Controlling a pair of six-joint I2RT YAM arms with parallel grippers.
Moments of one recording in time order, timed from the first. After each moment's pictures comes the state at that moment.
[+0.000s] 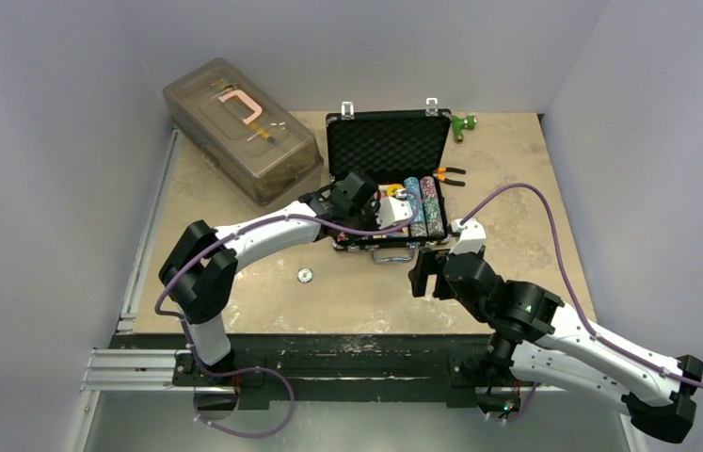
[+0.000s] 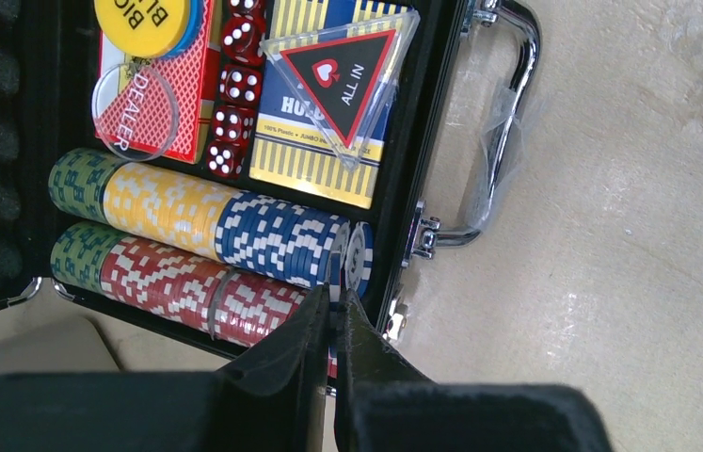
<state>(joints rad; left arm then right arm) -0.82 1.77 1.31 -0.41 0.07 0.52 1.01 0.67 0.70 -0.71 0.53 0.70</state>
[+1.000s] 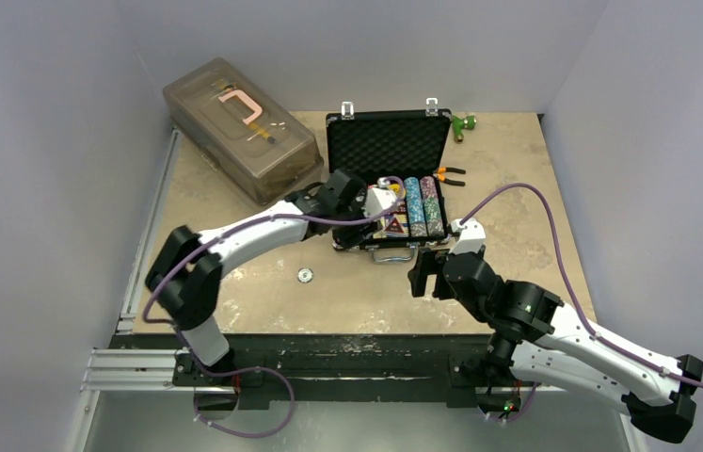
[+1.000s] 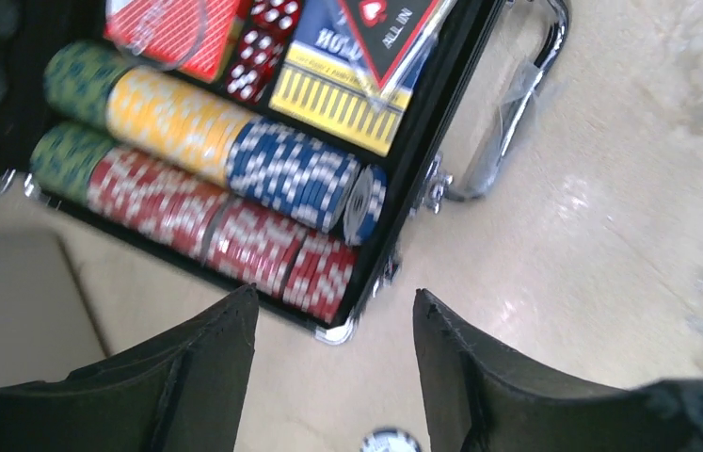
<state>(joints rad) -0.78 1.76 1.30 -0.45 0.06 0.40 1.01 0.67 0.70 -0.70 0.53 0.70</state>
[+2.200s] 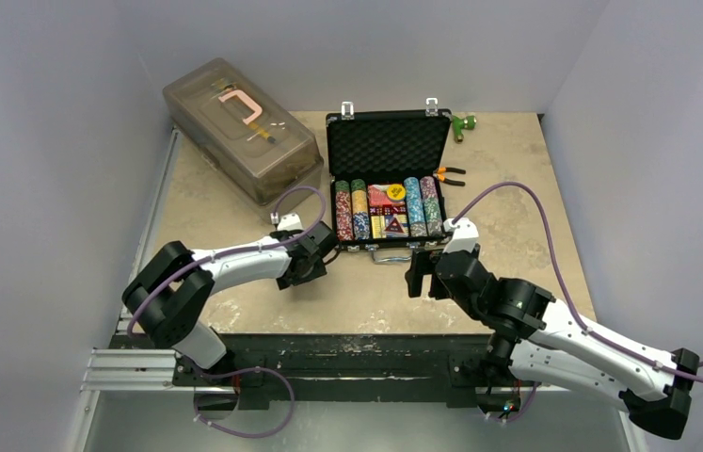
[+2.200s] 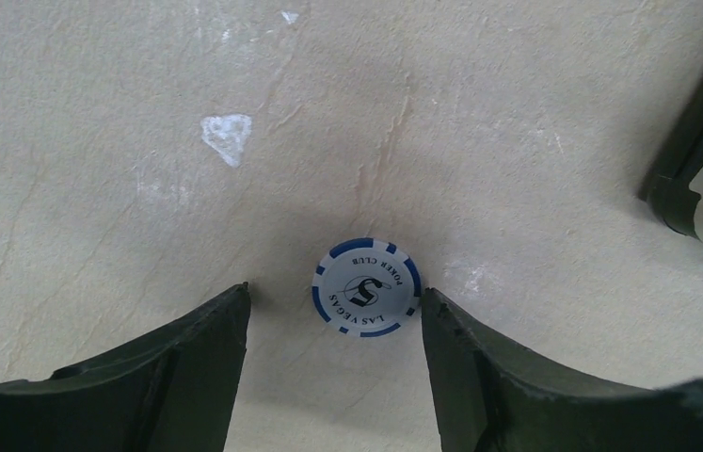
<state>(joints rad) -0.79 1.56 0.85 -0.63 -0.48 -1.14 1.01 0.72 0.69 -0.69 0.52 0.70</state>
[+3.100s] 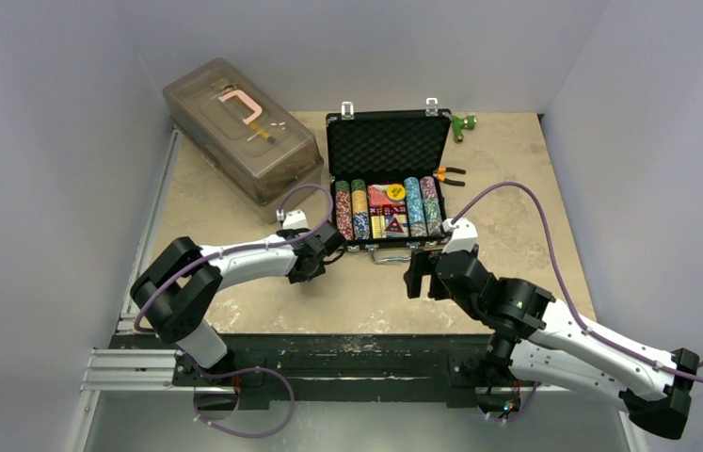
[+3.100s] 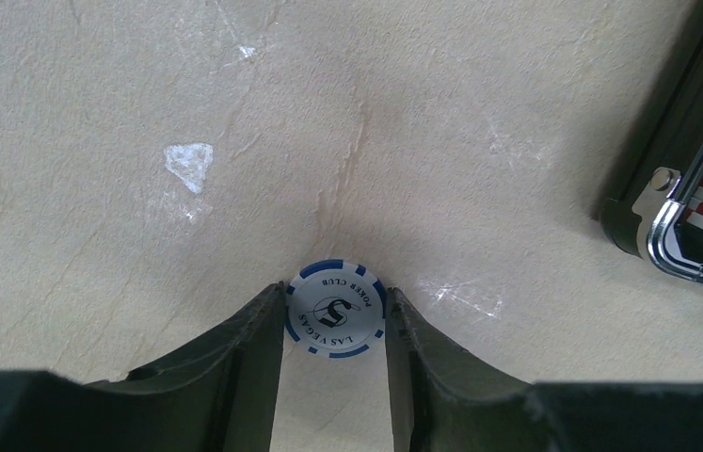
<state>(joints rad) -0.81 1.61 0.88 -0.58 -0.52 -1.13 1.01 0.72 0.69 -0.69 0.50 0.70</state>
